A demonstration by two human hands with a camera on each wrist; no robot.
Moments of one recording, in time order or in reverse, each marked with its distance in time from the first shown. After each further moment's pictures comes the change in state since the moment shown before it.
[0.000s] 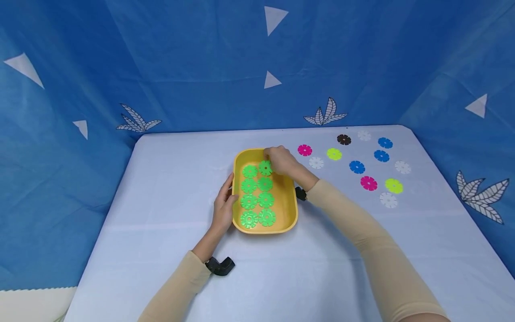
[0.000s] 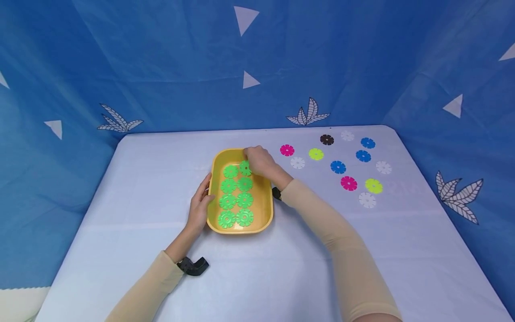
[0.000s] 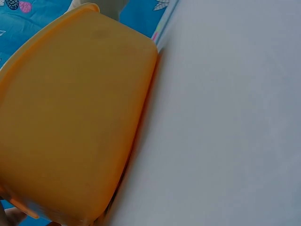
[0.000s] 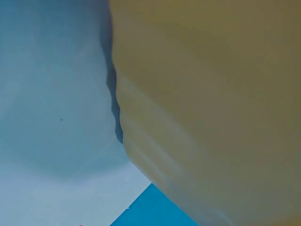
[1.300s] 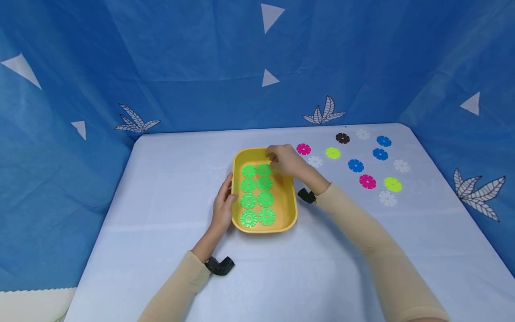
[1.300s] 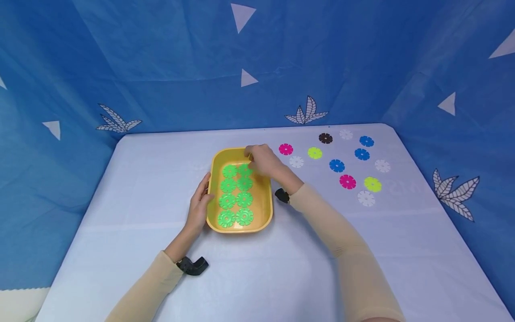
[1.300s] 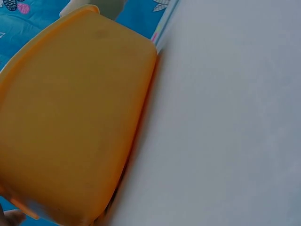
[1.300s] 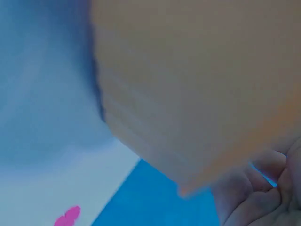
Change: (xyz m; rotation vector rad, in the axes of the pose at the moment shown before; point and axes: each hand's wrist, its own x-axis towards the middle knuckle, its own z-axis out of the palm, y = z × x) left_hand 0.012 -0.034 0.003 -0.024 0.015 -0.007; right_hand -0.030 0.008 -0.018 0.152 0.061 -0.103
